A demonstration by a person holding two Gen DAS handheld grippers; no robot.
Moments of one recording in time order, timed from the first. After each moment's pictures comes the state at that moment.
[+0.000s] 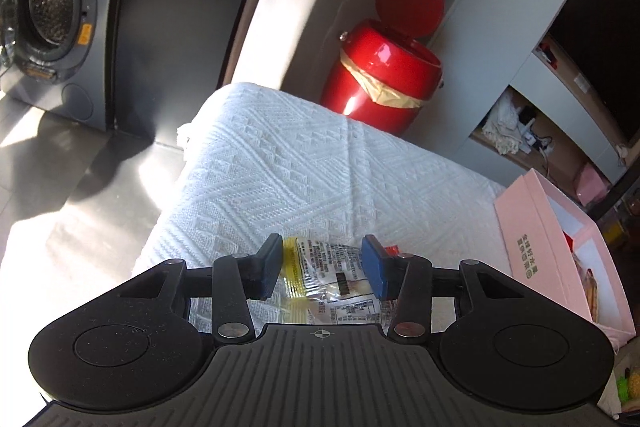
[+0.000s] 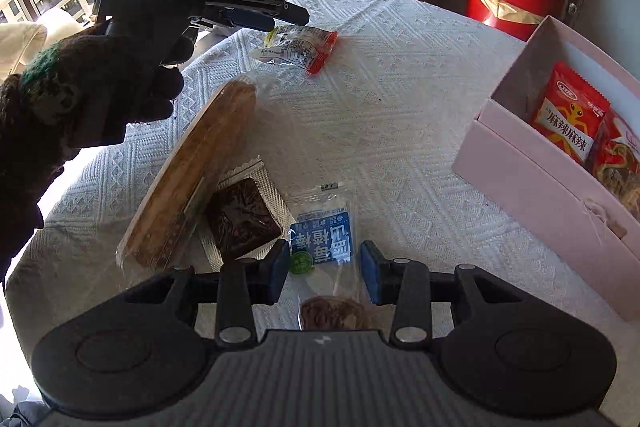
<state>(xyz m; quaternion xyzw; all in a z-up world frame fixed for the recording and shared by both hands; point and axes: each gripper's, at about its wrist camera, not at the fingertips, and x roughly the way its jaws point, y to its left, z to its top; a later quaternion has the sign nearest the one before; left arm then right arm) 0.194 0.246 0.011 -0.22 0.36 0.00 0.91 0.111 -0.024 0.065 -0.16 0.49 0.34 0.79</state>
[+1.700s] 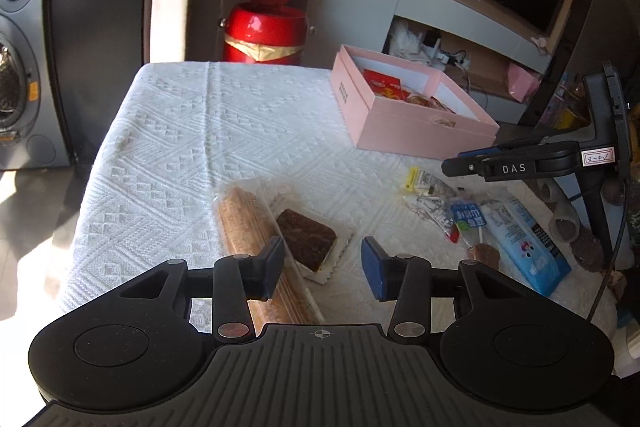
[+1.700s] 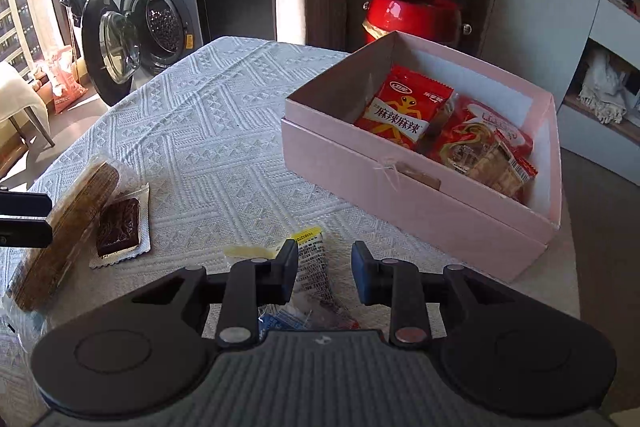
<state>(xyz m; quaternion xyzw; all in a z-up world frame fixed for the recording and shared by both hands) -0.013 0.129 0.051 -0.06 0.36 -0.11 0.92 0.113 -0.118 0.079 -0.12 0.41 0.25 0.87</state>
